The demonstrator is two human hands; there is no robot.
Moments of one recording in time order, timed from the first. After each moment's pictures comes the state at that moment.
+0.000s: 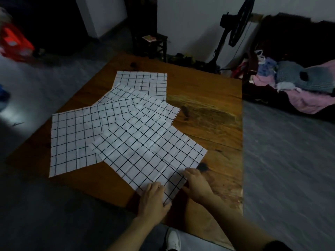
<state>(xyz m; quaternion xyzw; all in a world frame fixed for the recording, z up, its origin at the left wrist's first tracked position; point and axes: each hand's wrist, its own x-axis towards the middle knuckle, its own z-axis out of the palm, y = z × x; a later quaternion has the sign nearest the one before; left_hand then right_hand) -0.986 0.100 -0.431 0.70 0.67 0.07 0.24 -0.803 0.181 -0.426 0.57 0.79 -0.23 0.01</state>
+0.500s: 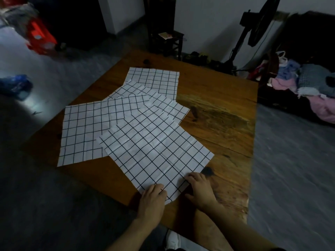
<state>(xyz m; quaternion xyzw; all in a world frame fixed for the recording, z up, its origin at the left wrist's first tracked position) -0.980 0.095 -0.440 0.71 0.68 0.04 0.18 -0.788 0.182 -0.446 0.53 0.82 -0.21 0.03</state>
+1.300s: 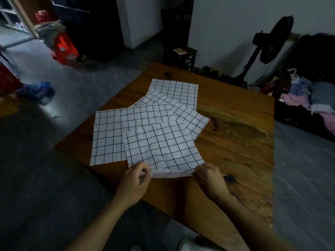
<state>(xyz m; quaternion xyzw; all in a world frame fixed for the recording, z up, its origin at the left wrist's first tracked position) -1.146 0.087 -0.348 0.59 0.68 0.33 0.29 -0.871 0.189 -0.376 0.47 0.86 -0.15 -0.13</state>
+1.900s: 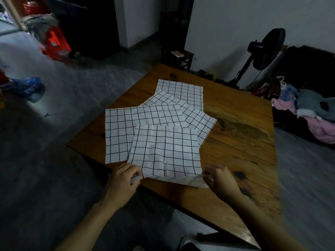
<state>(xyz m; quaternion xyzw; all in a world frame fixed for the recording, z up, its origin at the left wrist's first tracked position) -1.263 0.045 -0.361 0.68 0.65 0.30 0.16 -0.927 0.149 -0.349 0.50 0.86 -0.09 -0.05</state>
